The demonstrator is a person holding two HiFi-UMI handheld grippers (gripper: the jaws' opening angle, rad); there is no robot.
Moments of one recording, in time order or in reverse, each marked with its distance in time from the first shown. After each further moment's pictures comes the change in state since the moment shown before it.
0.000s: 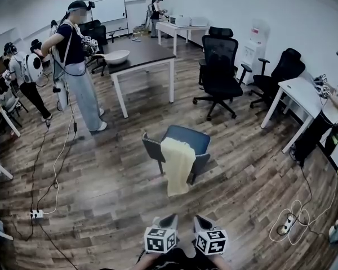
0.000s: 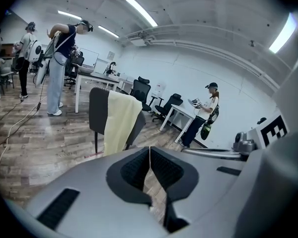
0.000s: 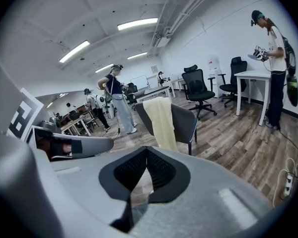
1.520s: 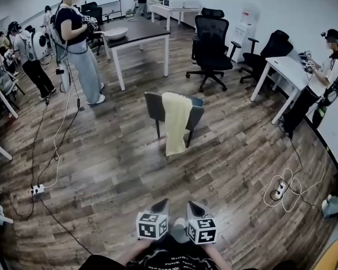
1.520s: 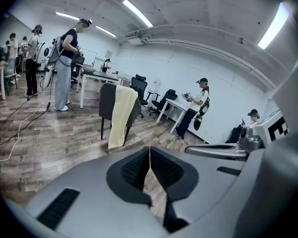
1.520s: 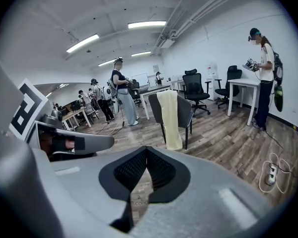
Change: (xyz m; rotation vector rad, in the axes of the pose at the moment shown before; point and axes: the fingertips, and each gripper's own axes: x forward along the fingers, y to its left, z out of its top) left arm -0.176 -0.029 -0.142 0.045 0.029 -0.005; right arm -0.149 0.117 -0.137 -0.069 0.012 -0.061
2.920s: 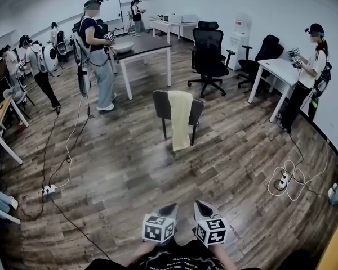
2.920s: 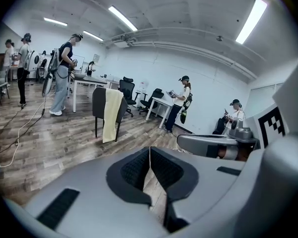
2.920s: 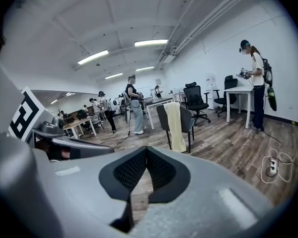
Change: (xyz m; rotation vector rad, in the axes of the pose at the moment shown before) left arm -0.145 -0.069 -0.098 0.110 -0.003 -0.088; right arm -0.142 0.081 -0.070 -0.003 -0.153 0.030
